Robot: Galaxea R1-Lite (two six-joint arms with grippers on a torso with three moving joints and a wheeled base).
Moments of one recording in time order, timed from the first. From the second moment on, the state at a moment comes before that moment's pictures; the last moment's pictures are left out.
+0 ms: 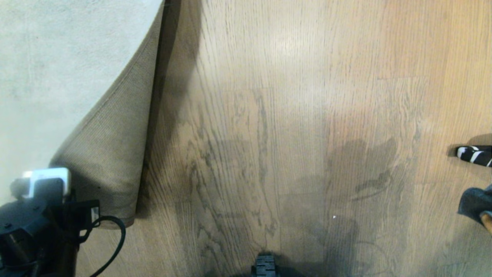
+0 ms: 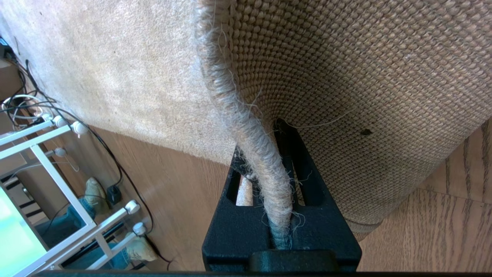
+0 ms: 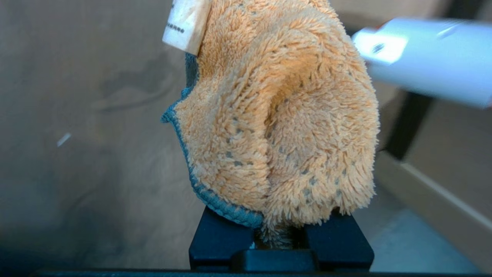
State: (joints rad) left arm -0.24 1.65 0.00 -1.49 0.84 0.17; right arm -0.06 0.53 0.00 -0.51 -0.21 -0.28
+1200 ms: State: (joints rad) left arm -0.27 1.65 0.00 -1.49 0.84 0.15; right arm 0.00 0.00 -0.03 0.09 0.04 -0.12
